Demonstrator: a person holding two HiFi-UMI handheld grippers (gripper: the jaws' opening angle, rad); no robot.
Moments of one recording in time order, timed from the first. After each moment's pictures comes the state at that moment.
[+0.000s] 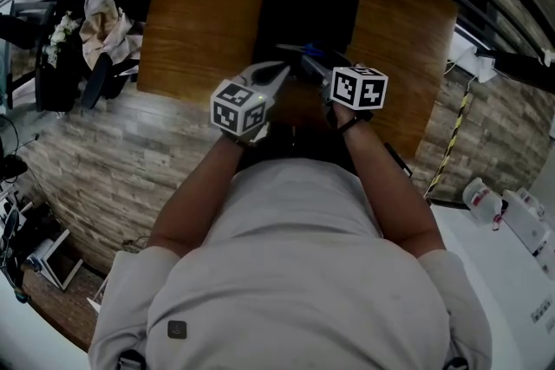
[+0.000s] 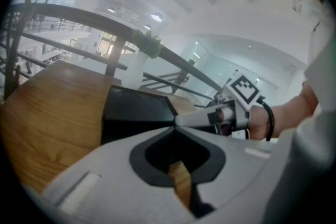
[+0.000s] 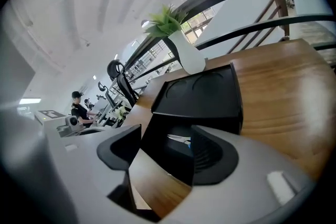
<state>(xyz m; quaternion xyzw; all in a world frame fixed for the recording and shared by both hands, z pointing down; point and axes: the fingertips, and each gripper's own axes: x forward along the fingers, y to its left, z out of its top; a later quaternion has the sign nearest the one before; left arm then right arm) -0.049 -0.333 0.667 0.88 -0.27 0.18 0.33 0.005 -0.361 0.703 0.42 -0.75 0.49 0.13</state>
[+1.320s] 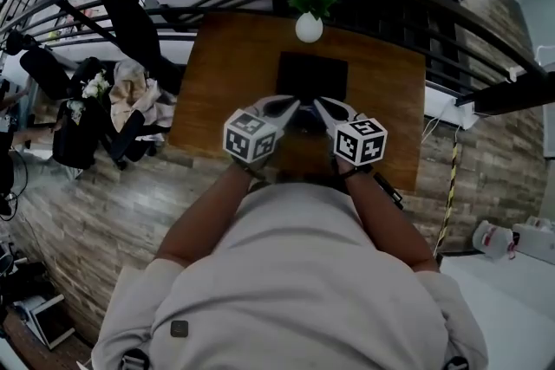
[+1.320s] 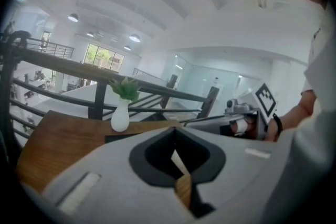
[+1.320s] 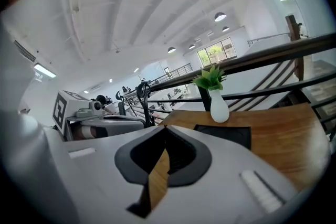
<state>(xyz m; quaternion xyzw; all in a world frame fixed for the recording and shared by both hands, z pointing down) -0.081 -0.311 0.496 0.94 -0.24 0.13 0.22 -0.046 -0.310 0.509 0.45 -0.84 0.30 0.07</state>
